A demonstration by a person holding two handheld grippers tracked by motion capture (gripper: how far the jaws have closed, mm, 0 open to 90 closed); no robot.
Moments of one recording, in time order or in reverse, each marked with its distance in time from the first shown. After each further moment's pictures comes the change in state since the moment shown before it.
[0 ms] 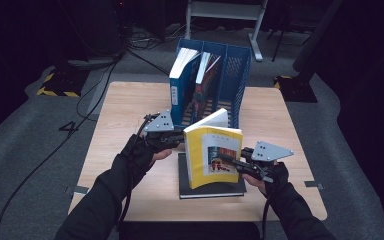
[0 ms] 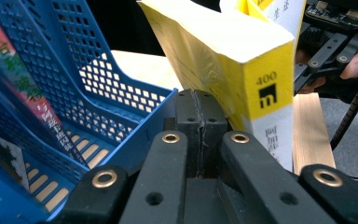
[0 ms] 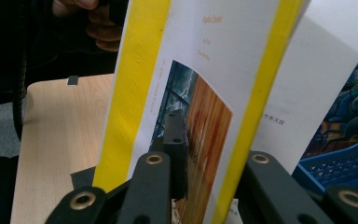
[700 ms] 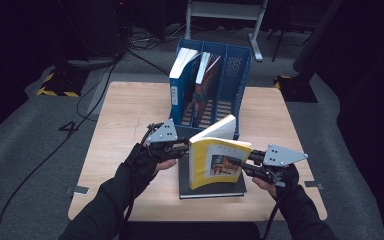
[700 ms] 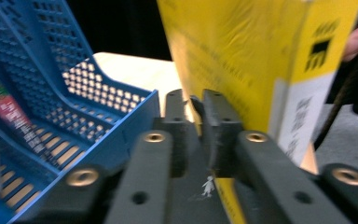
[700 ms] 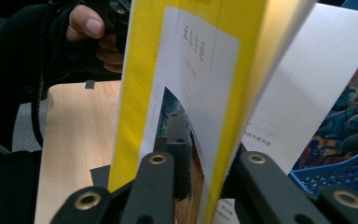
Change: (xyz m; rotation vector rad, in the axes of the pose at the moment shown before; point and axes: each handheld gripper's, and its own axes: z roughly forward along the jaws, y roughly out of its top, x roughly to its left) left arm -0.022 -0.009 0.003 -0.011 -0.001 -0.007; right arm 0.004 0.010 -0.026 -0.035 0.037 -0.055
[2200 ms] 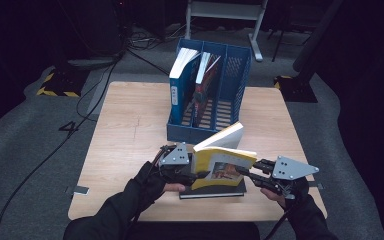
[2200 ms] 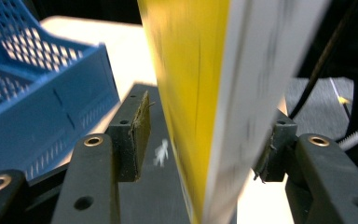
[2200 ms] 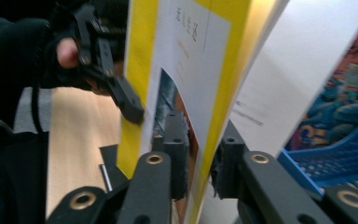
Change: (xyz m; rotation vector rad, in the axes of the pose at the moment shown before) left arm -0.033 -0.030 0.032 0.039 -0.108 0.005; right arm 0.016 -0.010 -0.026 0.012 -0.031 -0.042
